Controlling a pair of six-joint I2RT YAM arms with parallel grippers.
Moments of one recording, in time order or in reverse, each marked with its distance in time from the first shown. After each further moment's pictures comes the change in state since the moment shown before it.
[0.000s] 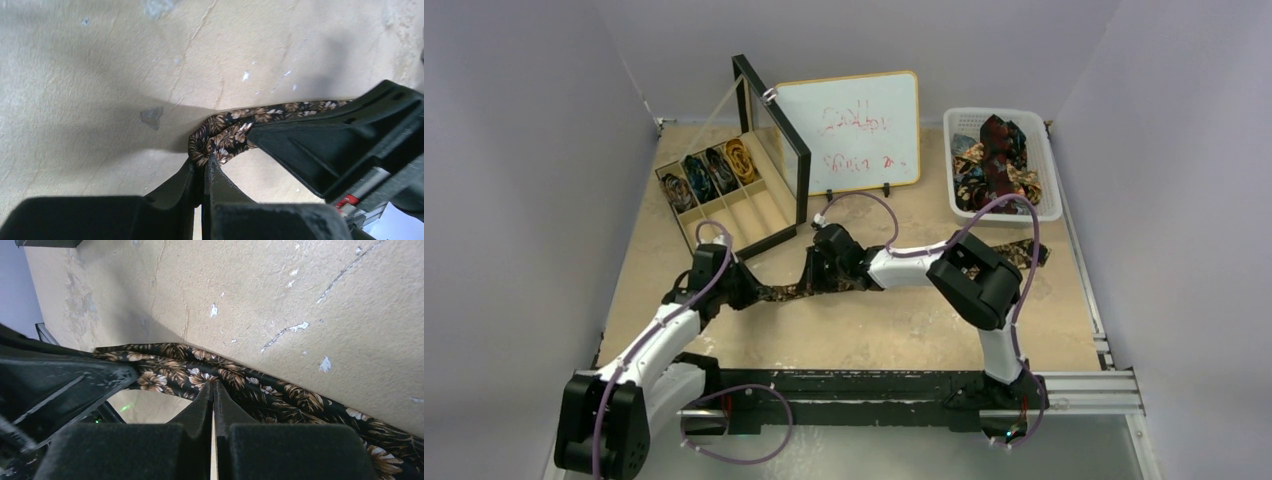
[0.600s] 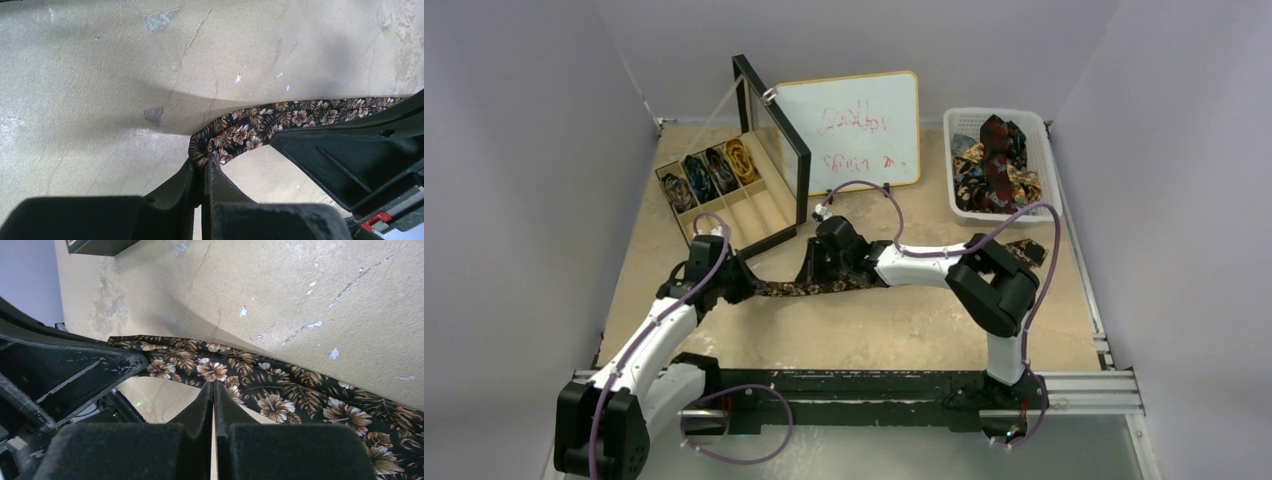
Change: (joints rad) left arm 0.000 -0.031 0.124 -0.156 -0.041 0.063; right arm 0.000 -0.095 0.014 -0.050 0.018 -0.026
